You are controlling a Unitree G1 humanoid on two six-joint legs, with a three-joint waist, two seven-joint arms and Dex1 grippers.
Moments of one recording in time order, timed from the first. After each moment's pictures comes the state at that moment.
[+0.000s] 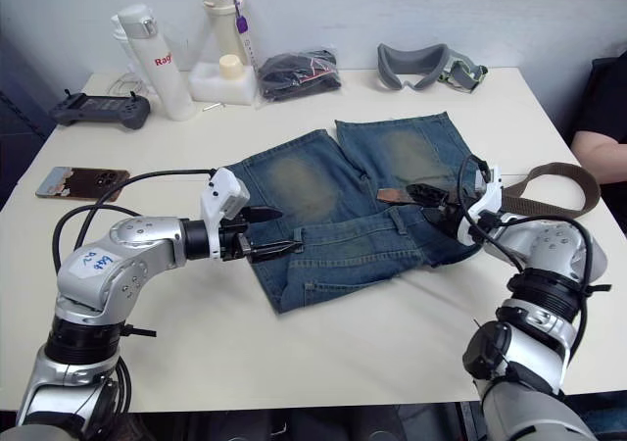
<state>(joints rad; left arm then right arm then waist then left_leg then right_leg) -0.52 0.56 -0.04 -0.34 -0.47 0.97 -0.69 -0.80 -0.37 -0.75 0.40 0.61 1.35 0.39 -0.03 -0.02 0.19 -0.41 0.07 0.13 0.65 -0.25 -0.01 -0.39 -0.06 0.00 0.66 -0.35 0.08</state>
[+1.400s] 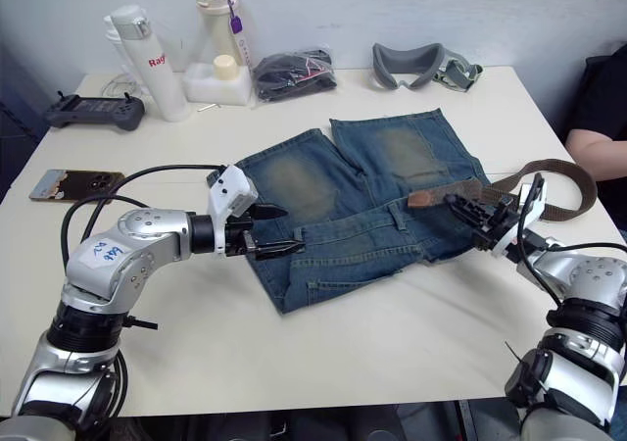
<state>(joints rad) -0.58 0.59 -0.12 -0.27 -0.45 0.91 -0.72 -0.62 -0.61 -0.63 0.57 0.89 1.22 0.69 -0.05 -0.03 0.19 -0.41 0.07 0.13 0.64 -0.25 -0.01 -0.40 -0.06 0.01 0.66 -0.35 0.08</state>
